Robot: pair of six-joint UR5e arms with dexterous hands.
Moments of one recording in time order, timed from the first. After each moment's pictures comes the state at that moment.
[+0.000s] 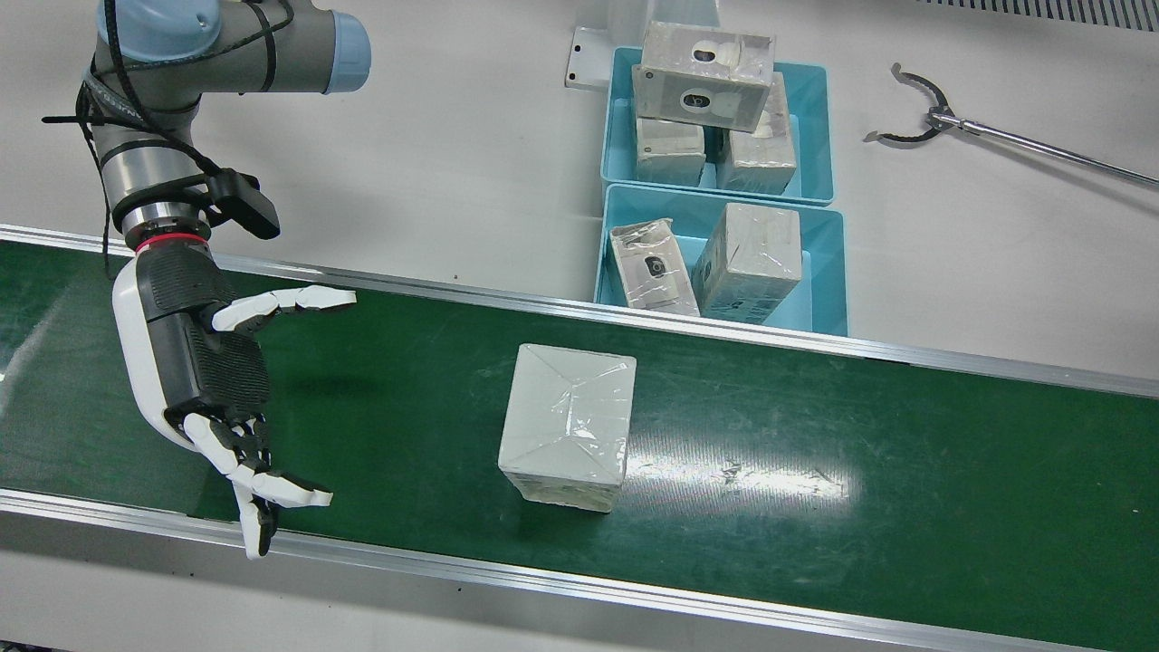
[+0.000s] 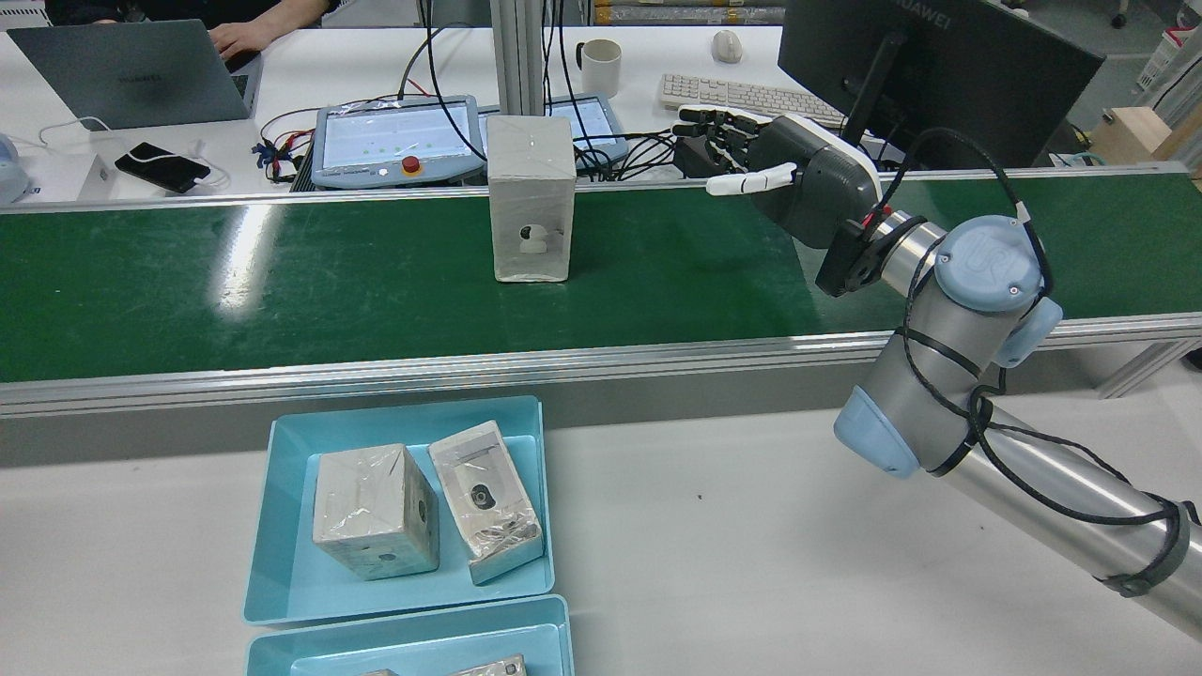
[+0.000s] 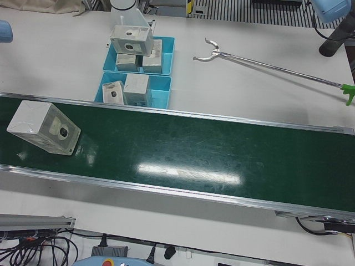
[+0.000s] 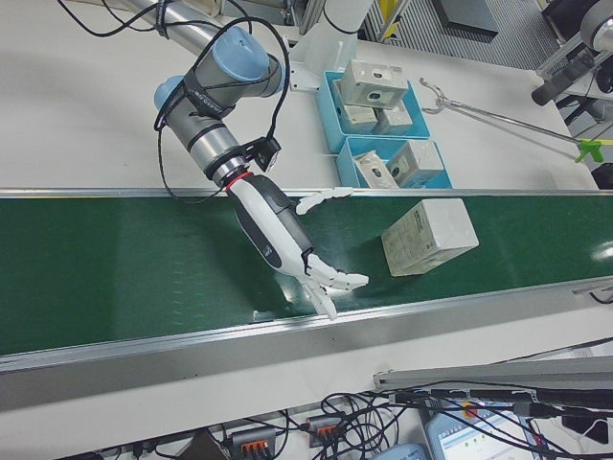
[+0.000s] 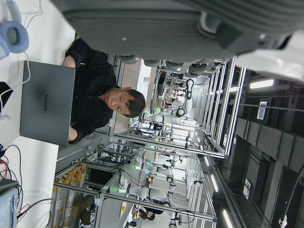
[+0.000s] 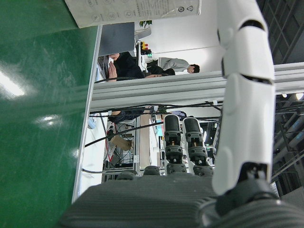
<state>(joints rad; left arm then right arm) -1.81 -1.79 -1.75 0.44 1.92 -0.15 0.94 -1.04 1.66 -3.42 -1.40 -0.04</state>
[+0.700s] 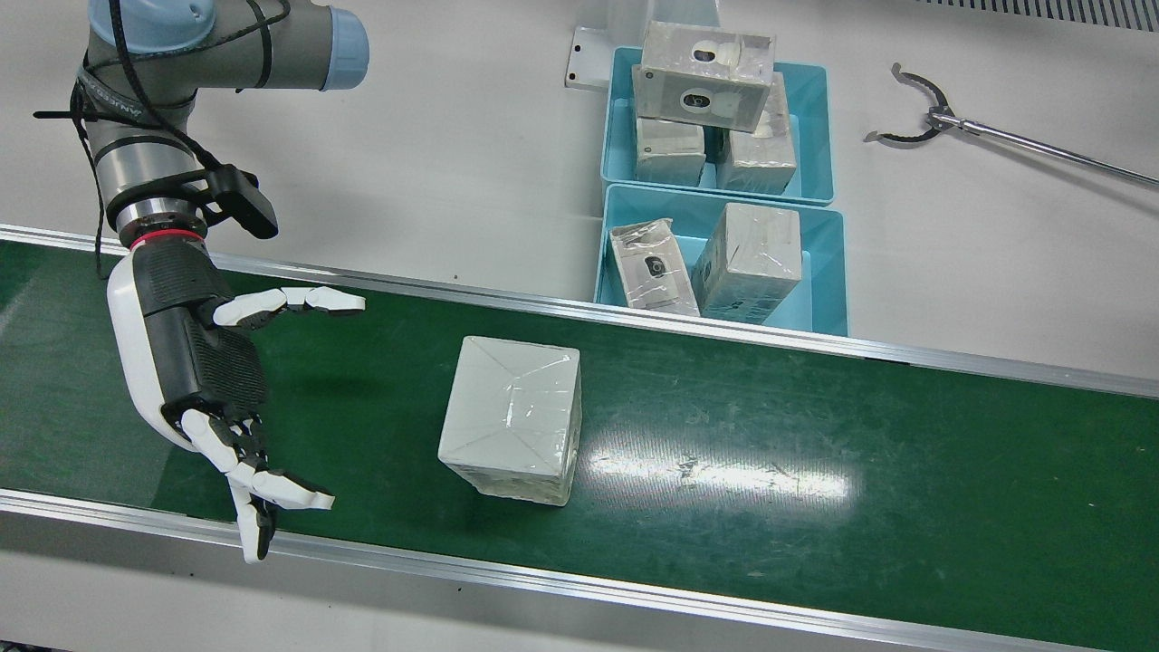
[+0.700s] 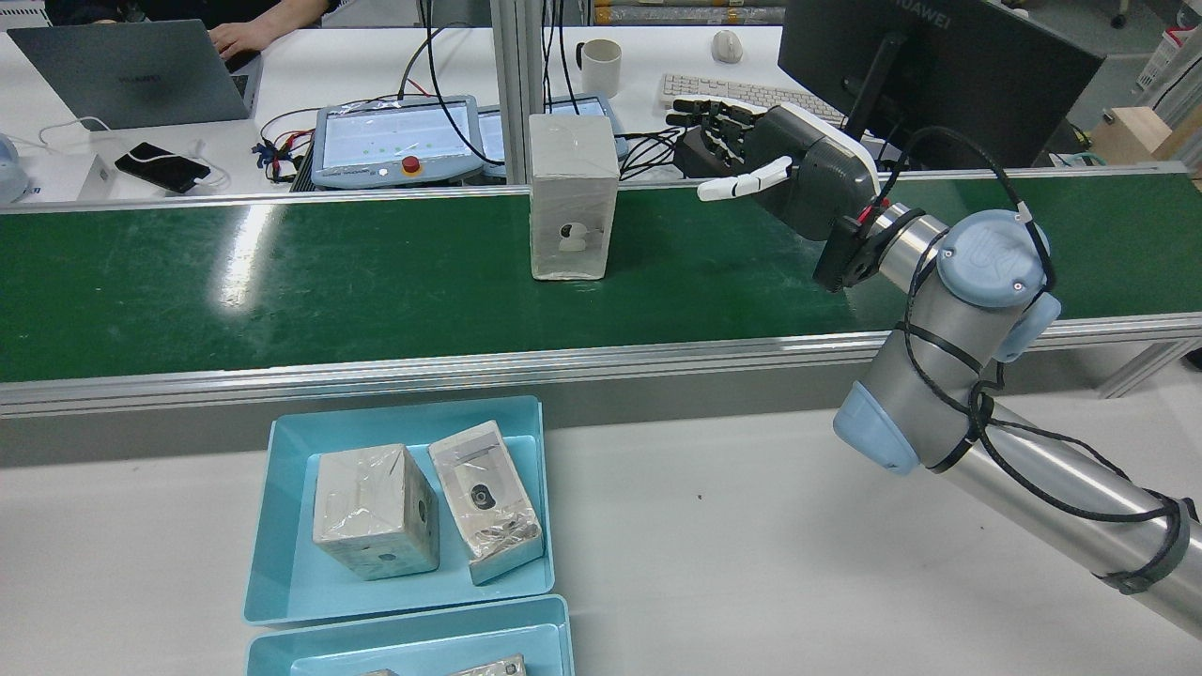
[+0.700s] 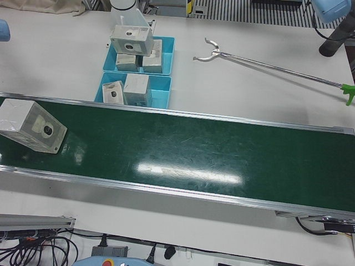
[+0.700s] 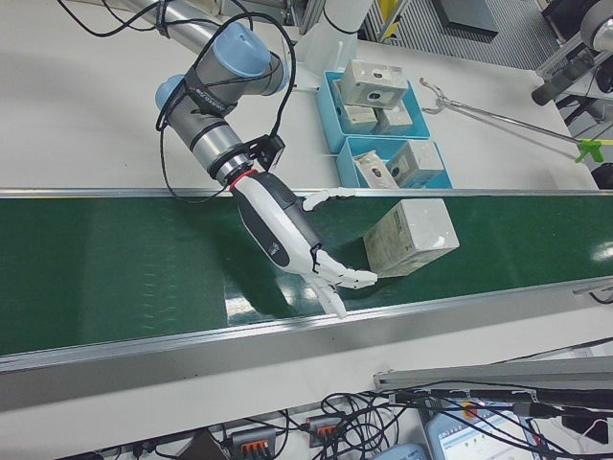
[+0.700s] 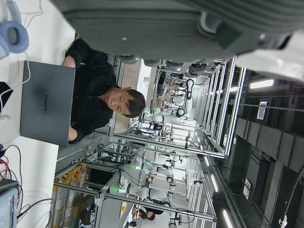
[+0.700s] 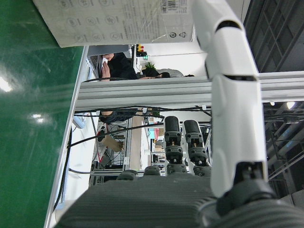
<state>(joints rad) -1.81 -1.79 -1.75 0.44 1.92 -0.15 0.95 -1.04 1.66 -3.40 -1.40 -0.10</state>
